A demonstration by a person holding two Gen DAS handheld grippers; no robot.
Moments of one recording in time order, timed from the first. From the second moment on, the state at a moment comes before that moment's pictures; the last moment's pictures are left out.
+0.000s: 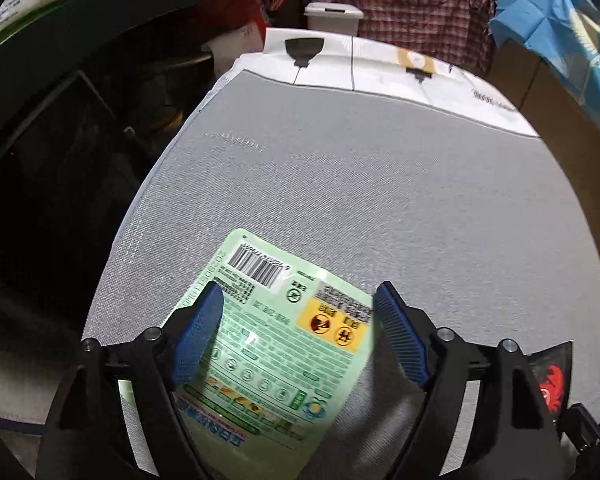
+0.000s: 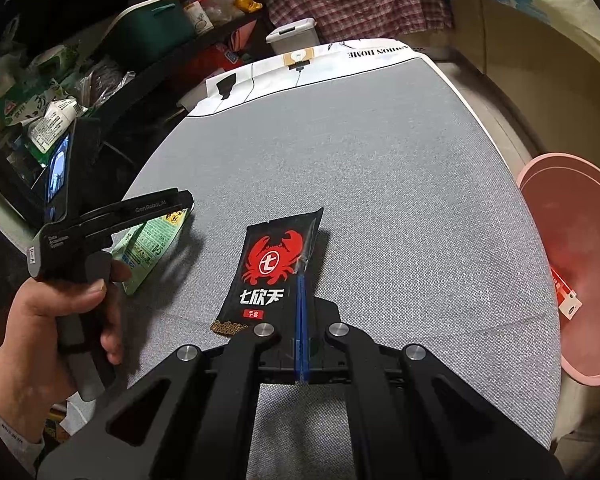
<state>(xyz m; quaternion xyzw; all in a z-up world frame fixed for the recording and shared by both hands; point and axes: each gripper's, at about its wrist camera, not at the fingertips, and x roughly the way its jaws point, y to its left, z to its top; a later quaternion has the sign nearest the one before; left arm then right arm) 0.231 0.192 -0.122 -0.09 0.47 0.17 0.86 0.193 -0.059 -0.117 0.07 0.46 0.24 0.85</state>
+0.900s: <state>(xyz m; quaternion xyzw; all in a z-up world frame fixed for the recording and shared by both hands) 0.207 0.201 -0.119 -0.13 0.44 0.09 0.88 0.194 -0.058 -0.117 0.07 0.46 0.24 0.85</state>
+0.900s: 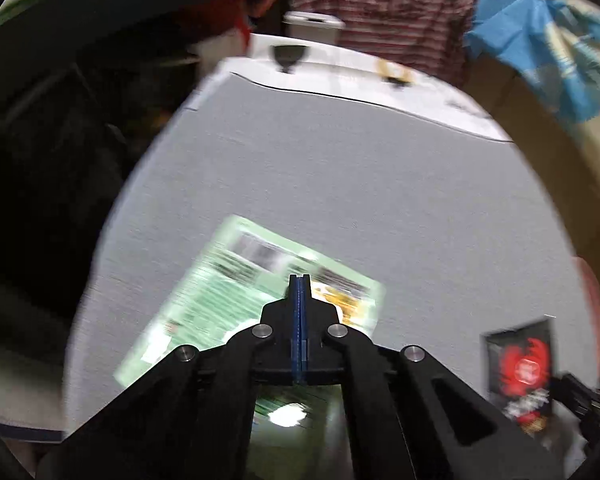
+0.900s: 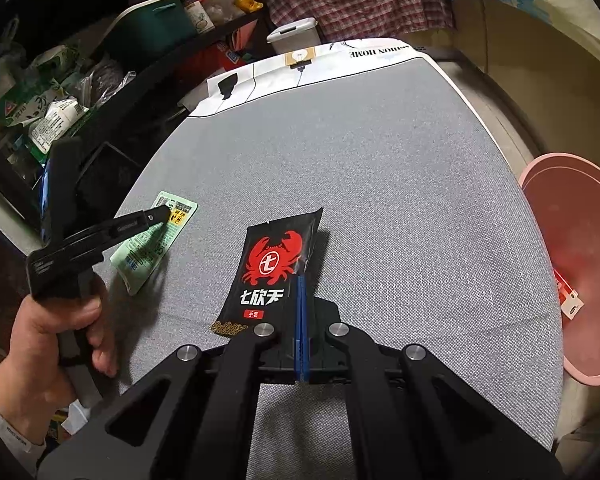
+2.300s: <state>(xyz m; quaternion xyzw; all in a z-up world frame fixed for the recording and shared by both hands) 0.142 0.243 -0.123 -0.21 0.40 0.08 0.89 0.192 -0.042 -0.122 0.07 0.47 0.24 0.84</state>
